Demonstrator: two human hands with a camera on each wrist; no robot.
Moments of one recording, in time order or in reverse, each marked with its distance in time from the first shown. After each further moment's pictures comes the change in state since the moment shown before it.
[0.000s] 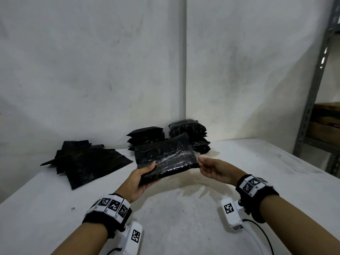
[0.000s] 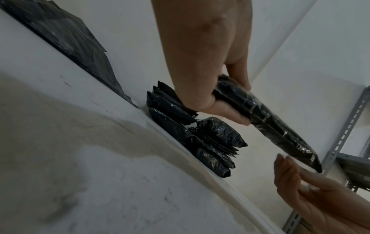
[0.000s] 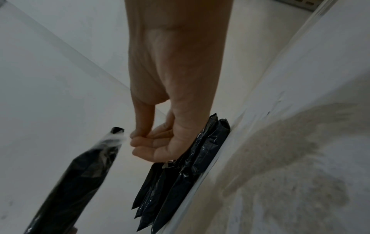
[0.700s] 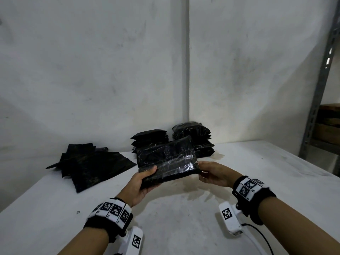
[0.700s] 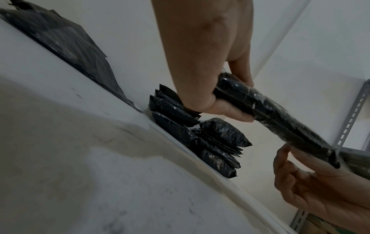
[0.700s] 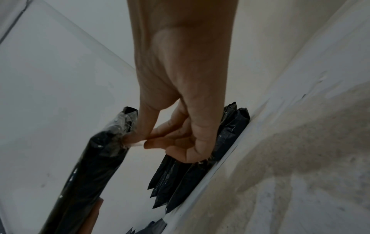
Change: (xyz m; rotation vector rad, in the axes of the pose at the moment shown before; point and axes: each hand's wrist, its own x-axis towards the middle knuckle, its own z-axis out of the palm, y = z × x) left_hand 0.000 0.003 -0.011 0.021 0.004 0.017; right_hand 0.014 0.009 0.021 -0.241 0.013 0.031
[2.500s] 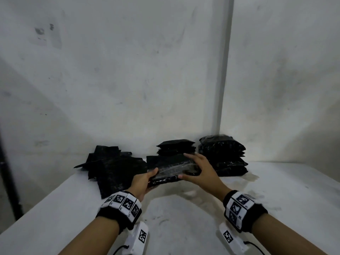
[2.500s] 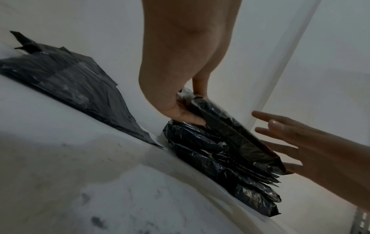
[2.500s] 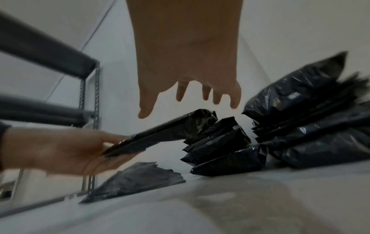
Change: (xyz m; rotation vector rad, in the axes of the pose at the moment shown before) left_hand 0.051 0.050 -0.078 0.127 0.363 0.068; right_hand 0.074 0.000 0.106 -0.883 0.069 -0.638
